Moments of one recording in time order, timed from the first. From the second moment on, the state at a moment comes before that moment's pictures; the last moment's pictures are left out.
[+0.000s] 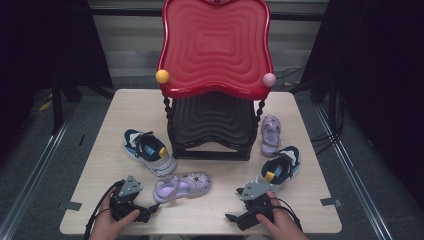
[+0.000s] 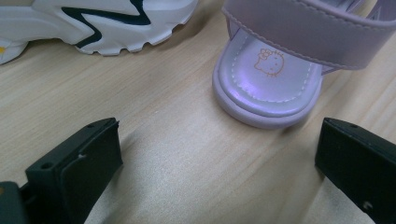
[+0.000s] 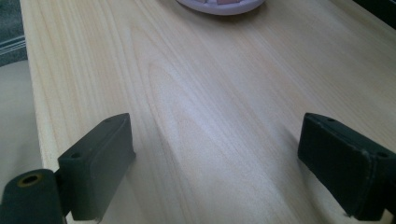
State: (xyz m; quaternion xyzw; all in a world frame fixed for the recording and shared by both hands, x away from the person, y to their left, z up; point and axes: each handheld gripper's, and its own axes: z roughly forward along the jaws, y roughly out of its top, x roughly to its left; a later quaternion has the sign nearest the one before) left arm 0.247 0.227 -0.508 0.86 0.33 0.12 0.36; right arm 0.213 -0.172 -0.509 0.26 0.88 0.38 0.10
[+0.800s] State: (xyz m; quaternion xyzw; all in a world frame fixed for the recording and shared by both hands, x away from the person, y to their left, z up) left arm 0.243 0.227 -0.497 0.88 0.32 0.10 0.34; right arm 0.213 -0.172 -0.509 0.26 0.88 0.38 0.10
